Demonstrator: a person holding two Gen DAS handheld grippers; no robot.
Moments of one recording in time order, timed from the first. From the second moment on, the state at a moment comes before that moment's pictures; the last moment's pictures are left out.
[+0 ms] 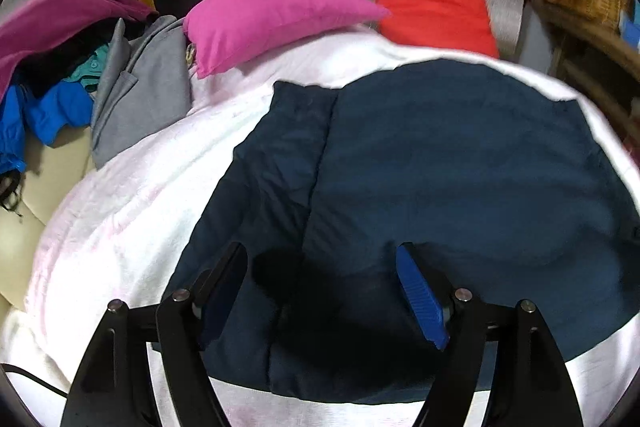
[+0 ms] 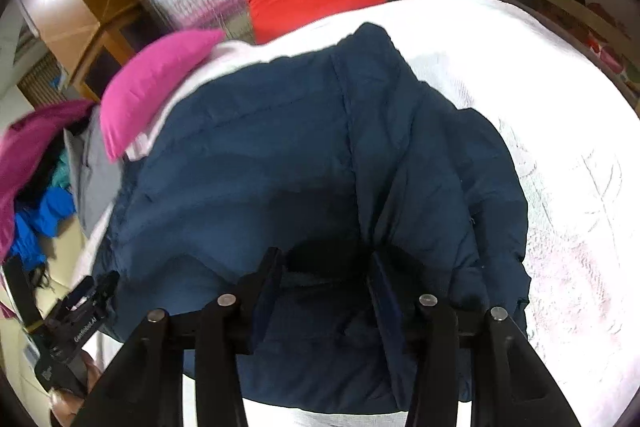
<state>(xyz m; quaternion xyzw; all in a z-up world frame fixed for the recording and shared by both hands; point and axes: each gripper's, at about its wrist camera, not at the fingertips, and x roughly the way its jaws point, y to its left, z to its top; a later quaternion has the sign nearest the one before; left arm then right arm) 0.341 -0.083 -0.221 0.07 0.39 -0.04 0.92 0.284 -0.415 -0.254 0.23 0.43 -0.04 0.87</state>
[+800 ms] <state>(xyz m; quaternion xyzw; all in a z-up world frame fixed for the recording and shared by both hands) 0.365 -0.071 -0.216 -0.01 0.40 0.04 0.92 0.378 -0.377 -0.238 0.25 0.39 0.01 0.89</state>
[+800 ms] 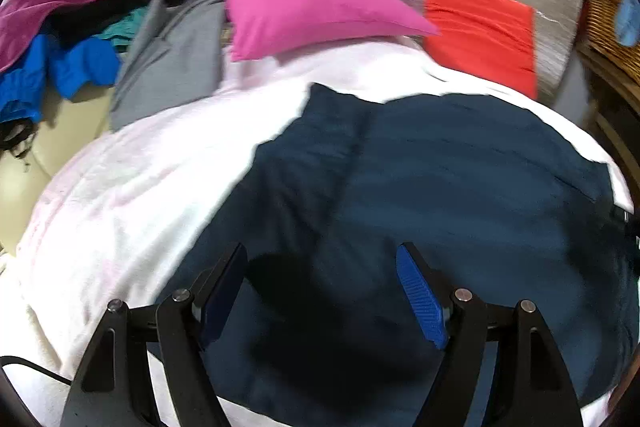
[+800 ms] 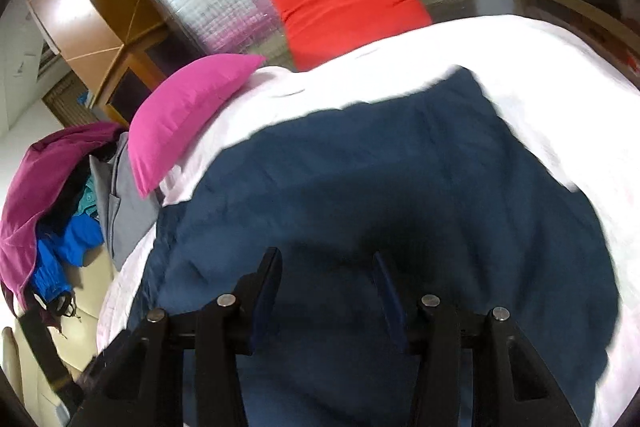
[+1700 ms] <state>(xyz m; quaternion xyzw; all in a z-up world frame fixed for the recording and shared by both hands) 0.317 -0.081 -0.192 0.03 0.32 -0.03 0.95 0.272 -0.386 -0.245 0.20 0.43 -0.07 0.88</state>
